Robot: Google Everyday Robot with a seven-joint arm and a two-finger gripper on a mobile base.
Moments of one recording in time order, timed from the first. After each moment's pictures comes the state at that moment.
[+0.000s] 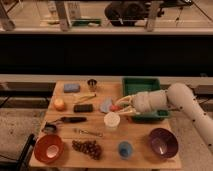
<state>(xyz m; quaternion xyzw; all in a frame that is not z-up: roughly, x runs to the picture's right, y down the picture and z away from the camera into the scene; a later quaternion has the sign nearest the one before) 0.062 0.072 0.653 -0.17 -0.53 0.12 0.82</state>
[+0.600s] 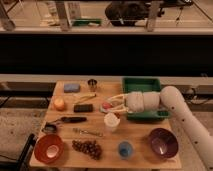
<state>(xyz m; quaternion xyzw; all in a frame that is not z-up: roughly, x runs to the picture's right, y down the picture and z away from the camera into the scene) 0.027 0.070 0.660 -0.16 -0.59 0.12 0.78</state>
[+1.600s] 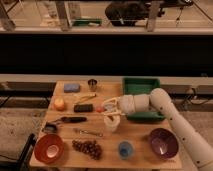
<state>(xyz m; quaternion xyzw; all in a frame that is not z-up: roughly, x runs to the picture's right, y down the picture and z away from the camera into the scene) 0.004 0.087 0.695 -0.18 -0.60 0.11 0.77</state>
